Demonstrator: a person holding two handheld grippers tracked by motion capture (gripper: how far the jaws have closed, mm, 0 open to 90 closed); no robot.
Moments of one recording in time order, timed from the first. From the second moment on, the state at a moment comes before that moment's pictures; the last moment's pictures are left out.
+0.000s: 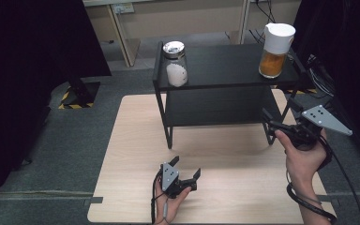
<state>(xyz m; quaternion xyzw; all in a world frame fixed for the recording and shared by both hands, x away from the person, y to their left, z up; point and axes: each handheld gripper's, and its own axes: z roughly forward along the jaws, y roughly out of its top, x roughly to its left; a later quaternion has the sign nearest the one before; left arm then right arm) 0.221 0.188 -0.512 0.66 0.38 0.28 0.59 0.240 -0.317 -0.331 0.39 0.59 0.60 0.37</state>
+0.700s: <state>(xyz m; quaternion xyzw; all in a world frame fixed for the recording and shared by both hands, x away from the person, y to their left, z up) 0.220 0.188 -0.513 0.66 0.37 0.28 0.59 0.227 -0.322 -0.374 0.39 0.61 0.59 0.36</state>
